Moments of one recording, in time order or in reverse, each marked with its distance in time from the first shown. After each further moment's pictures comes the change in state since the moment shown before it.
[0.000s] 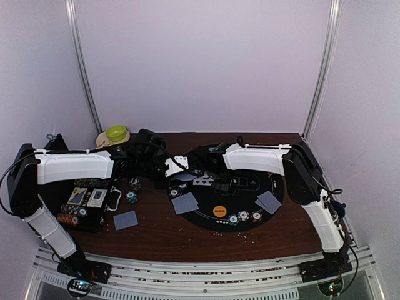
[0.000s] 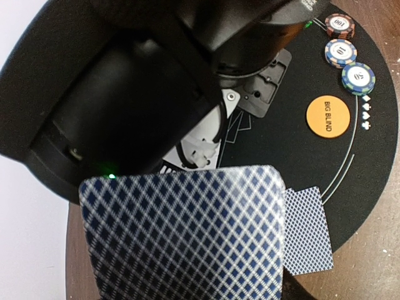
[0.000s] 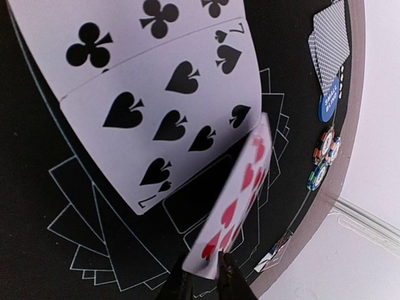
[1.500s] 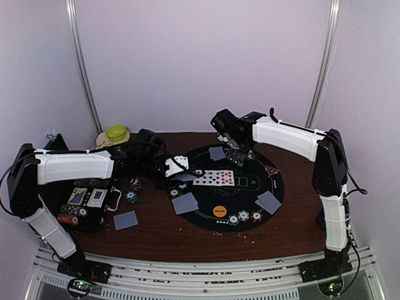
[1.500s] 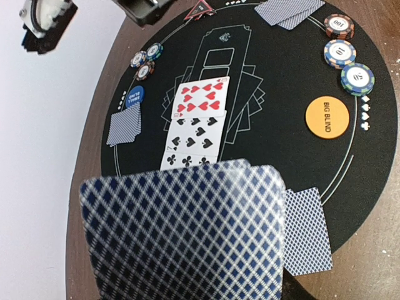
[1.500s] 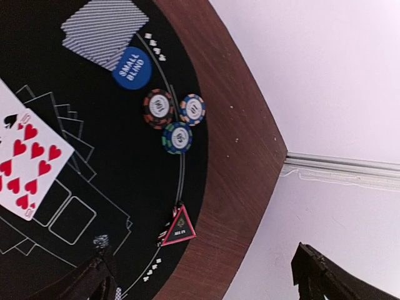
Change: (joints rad) left arm 0.000 0.000 0.000 0.000 0.000 0.000; right arm -0.148 -0.215 0.010 0.019 0.116 0.042
